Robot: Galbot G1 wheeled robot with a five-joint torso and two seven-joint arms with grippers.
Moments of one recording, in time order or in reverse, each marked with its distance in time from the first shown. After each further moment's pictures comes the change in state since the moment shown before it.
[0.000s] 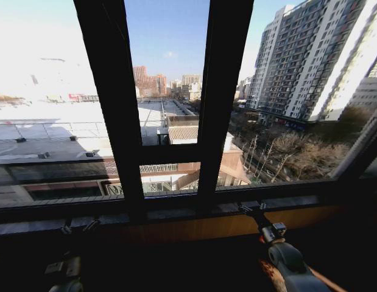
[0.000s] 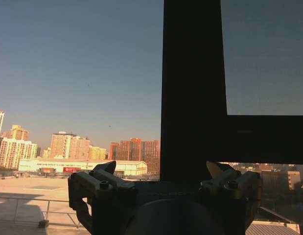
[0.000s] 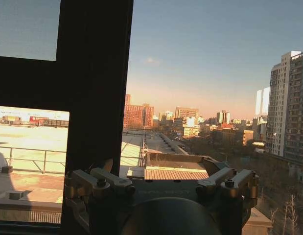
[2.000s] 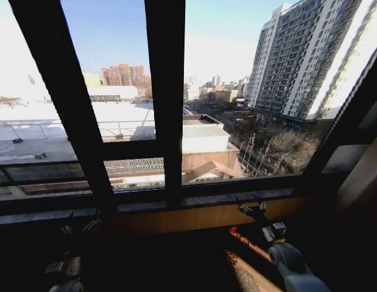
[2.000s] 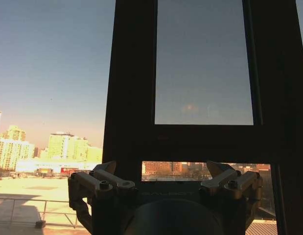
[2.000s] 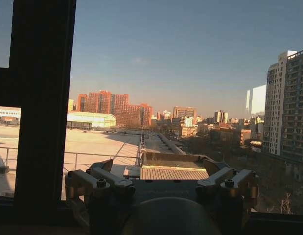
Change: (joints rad) left arm 0.000 0.000 0.000 0.000 0.000 0.000 0.000; right arm 0.000 0.000 0.000 0.000 0.000 0.000 0.000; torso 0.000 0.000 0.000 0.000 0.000
